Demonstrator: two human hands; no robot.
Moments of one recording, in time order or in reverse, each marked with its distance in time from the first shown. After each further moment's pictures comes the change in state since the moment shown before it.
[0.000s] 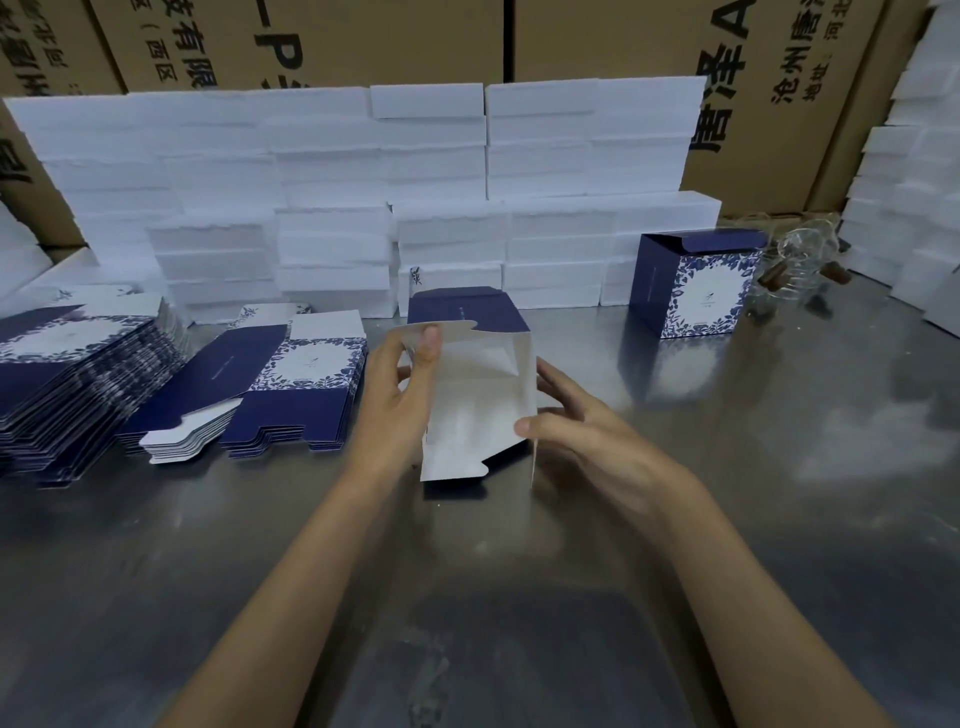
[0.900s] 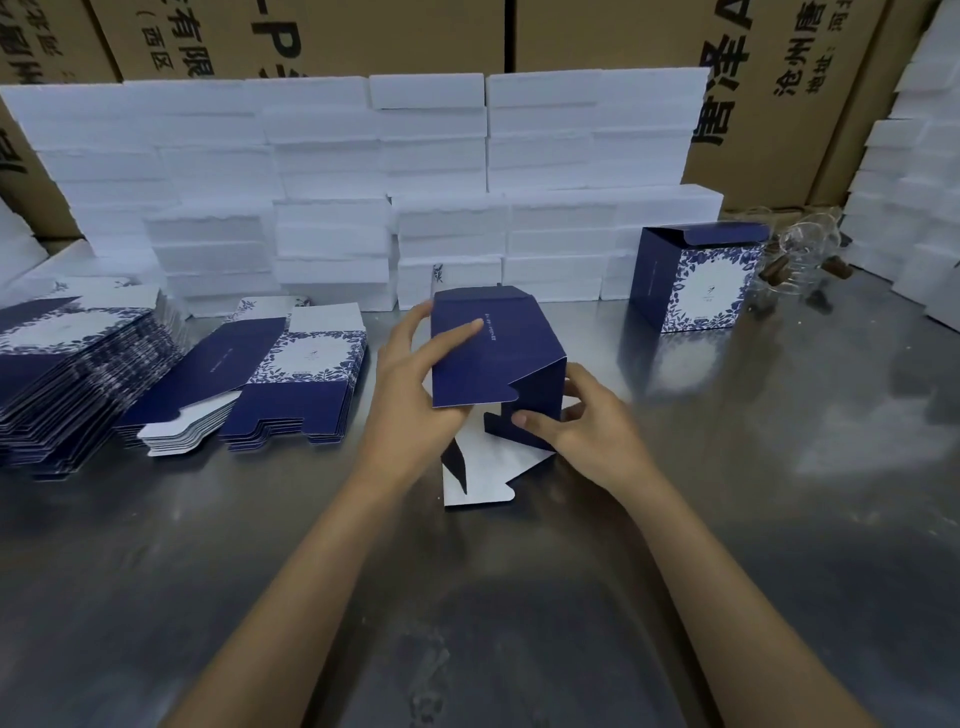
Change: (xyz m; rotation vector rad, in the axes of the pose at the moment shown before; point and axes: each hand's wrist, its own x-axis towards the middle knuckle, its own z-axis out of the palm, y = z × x) left_hand -0.002 0.003 0.001 0.307 -0.094 0.229; right_hand 0.009 0.013 0.007 -0.422 0.389 -0.025
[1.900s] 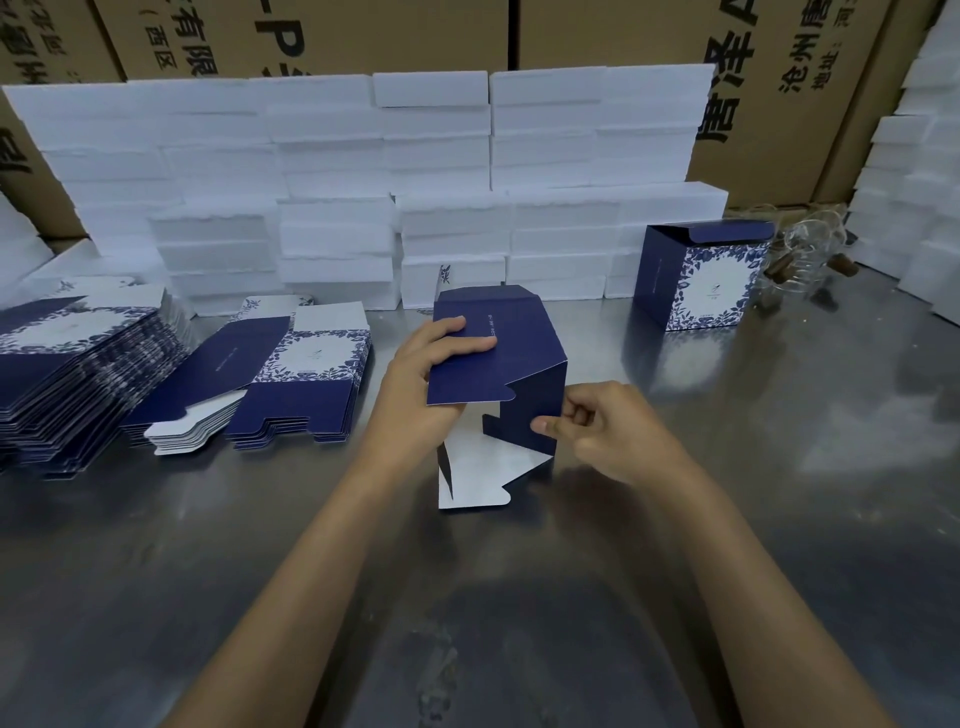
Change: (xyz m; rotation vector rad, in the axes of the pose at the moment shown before) left_hand -0.001 0.013 -0.009 -0.117 -0.086 -0.053; right_hand 0.000 -0.005 -0.019 -0.233 -0.092 -0.073
